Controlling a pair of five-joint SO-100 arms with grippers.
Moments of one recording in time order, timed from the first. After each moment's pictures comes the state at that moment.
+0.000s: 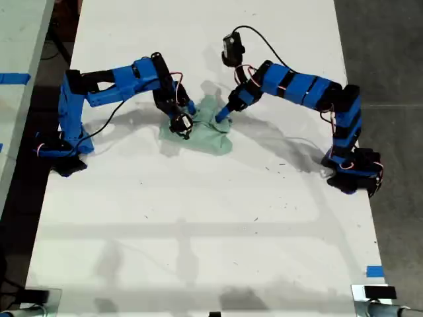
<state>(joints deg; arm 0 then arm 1) -35.3 69.4 67.9 88.0 11.1 36.1 68.7 61.5 77.0 -64.2</state>
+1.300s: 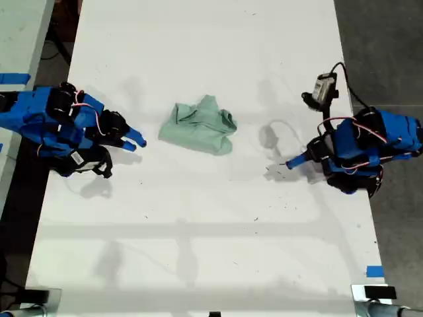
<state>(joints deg) -3.7 164.6 144.2 74.2 -15.6 -3.4 178.3 138.5 97.1 -20.0</state>
